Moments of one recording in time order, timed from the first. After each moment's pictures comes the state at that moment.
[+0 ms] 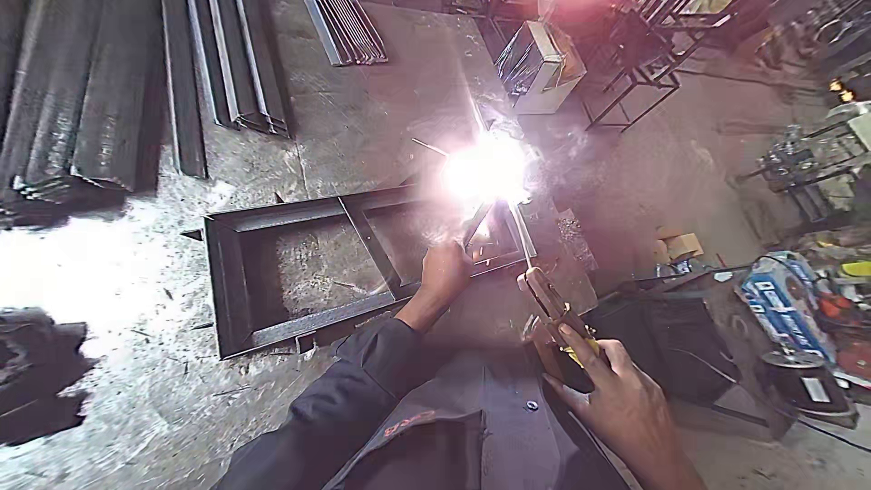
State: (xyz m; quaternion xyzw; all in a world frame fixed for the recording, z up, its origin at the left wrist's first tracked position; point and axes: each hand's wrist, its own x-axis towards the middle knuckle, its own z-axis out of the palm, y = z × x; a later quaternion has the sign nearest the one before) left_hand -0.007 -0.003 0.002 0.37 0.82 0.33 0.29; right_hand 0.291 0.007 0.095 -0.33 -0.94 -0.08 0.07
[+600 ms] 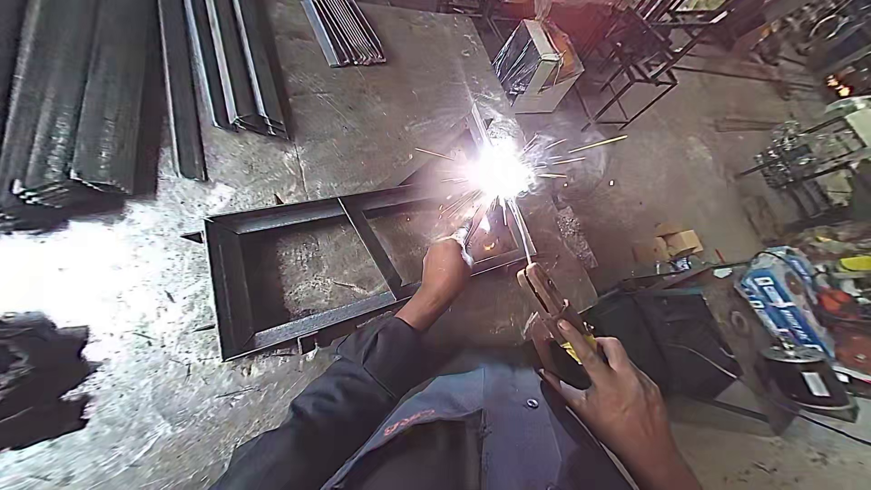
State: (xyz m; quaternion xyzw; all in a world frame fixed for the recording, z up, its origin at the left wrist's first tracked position) left_hand -0.008 -0.004 0.004 0.37 0.83 0.30 0.30; right_hand 0.286 0.000 0.093 -0.35 -0.93 -0.08 0.07
